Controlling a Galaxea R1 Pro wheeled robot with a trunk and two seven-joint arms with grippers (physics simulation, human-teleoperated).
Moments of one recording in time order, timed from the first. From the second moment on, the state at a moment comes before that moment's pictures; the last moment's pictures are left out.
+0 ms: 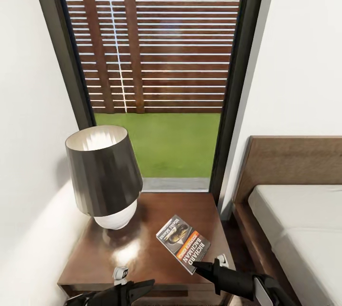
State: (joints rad) left arm -0.38 0.02 0.22 -0.40 0.07 0.23 -1.56; right arm -0.42 -0.05 -0.20 -0.48 -0.27 0.87 1.16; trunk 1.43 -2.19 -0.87
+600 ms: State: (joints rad) left arm -0.38 0.02 0.22 -0.40 0.07 0.23 -1.56; right arm -0.42 -0.05 -0.20 -0.48 -0.27 0.87 1.15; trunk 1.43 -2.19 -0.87
